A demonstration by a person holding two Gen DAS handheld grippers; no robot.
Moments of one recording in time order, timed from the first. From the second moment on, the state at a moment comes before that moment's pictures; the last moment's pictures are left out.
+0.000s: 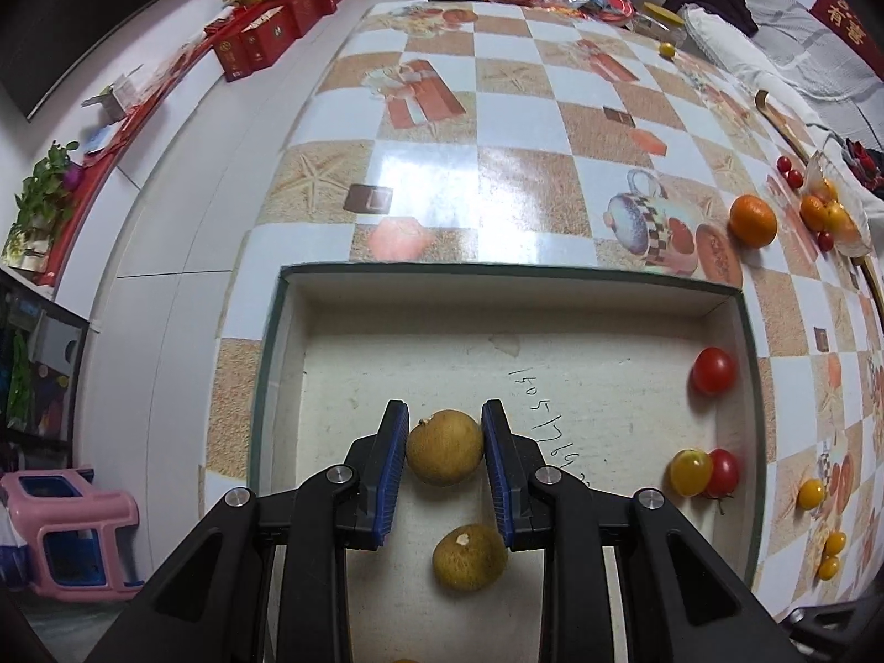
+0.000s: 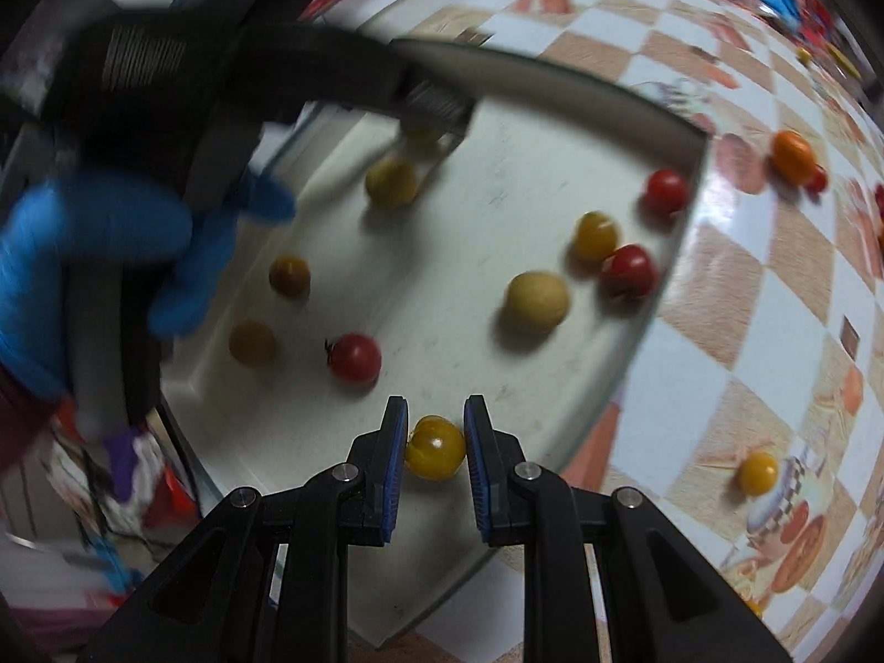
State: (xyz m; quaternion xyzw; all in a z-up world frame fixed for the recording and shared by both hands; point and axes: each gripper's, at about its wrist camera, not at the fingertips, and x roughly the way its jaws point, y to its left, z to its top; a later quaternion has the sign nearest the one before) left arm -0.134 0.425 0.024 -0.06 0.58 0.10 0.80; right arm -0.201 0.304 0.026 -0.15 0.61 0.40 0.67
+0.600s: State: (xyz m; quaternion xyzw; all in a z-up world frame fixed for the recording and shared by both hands) left arm -0.149 0.429 0.046 -0.06 0.57 0.12 0.81; right arm -0.230 0.303 0.054 -0.24 0.56 0.43 0.67
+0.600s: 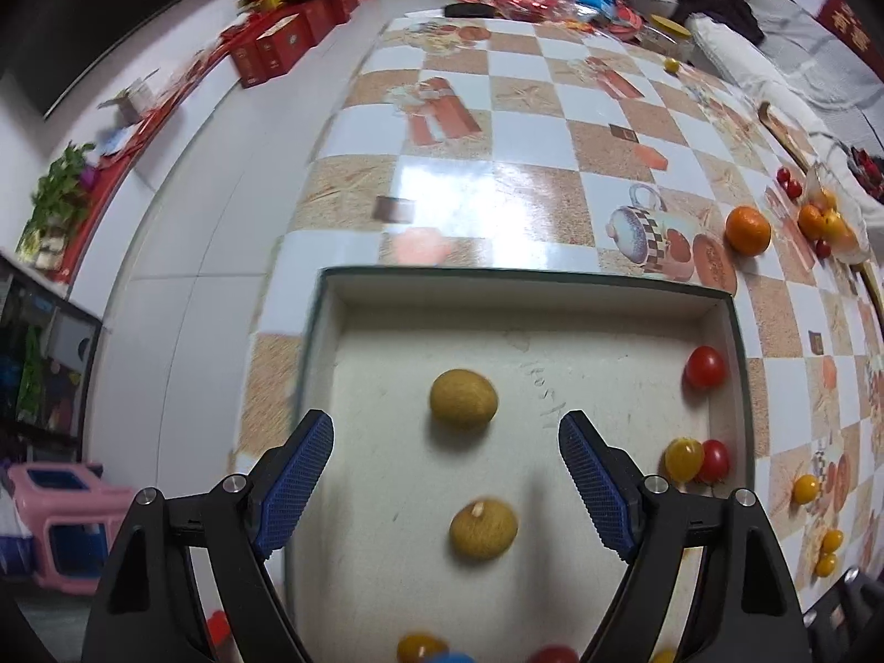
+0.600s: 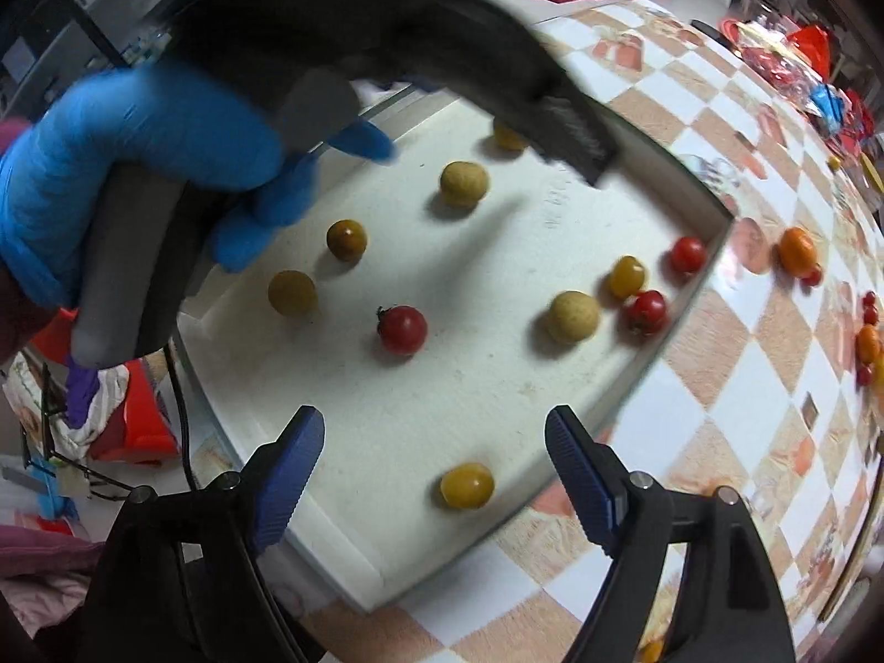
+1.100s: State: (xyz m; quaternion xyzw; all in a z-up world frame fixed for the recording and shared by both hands) left arm -0.239 0.426 0.081 -0.10 0.60 0.17 0.78; right arm -0.176 0.266 0.073 -0.14 0.64 0.27 0.71
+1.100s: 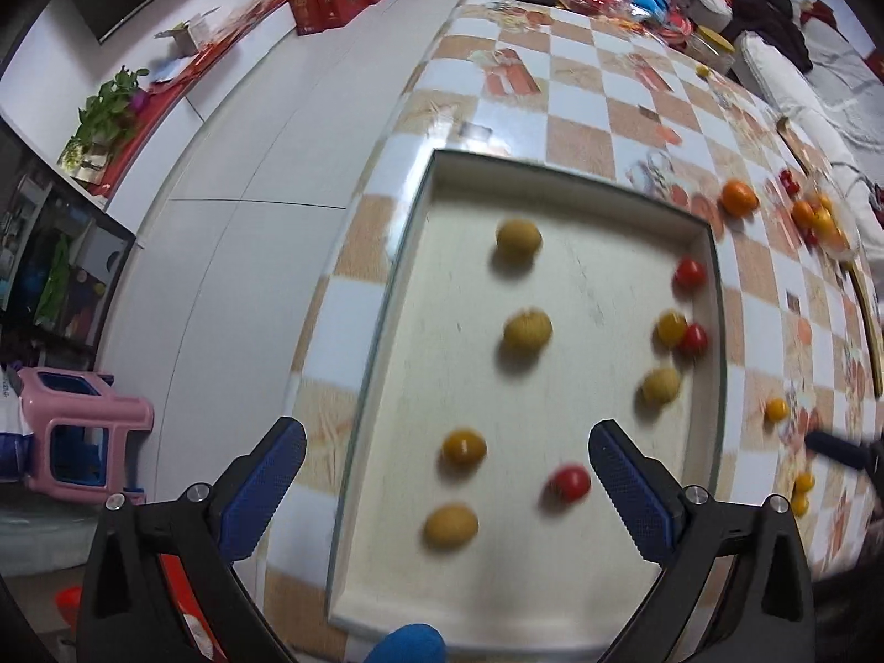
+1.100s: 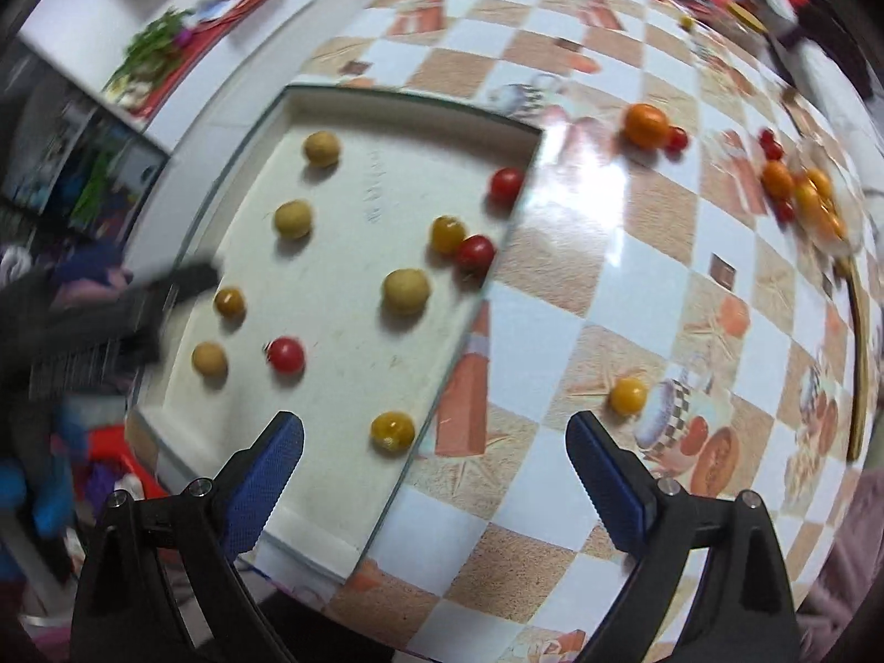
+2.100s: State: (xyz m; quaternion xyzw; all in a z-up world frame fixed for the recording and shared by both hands) left arm -0.268 0.400 0.095 -0.06 0.63 0.15 0.76; right arm -0.154 0.291 0.100 -0.14 0.64 0.26 0.71
